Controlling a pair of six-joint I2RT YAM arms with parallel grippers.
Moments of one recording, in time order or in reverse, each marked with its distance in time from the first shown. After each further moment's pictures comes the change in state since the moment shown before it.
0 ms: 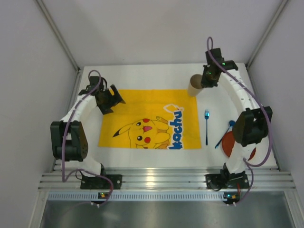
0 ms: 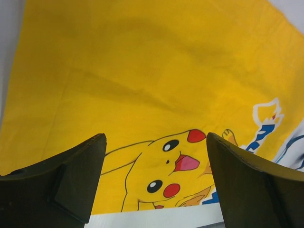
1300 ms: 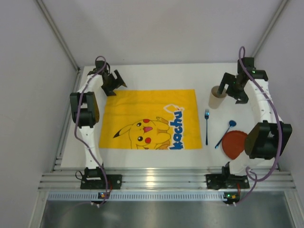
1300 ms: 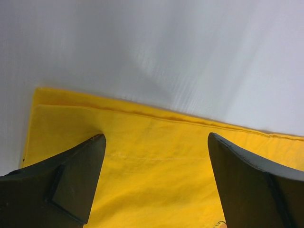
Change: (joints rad) left arm 0.042 0.673 0.667 -0.034 0.040 0.056; right arm -0.241 -0.245 -0.238 -0.108 -0.114 -0.051
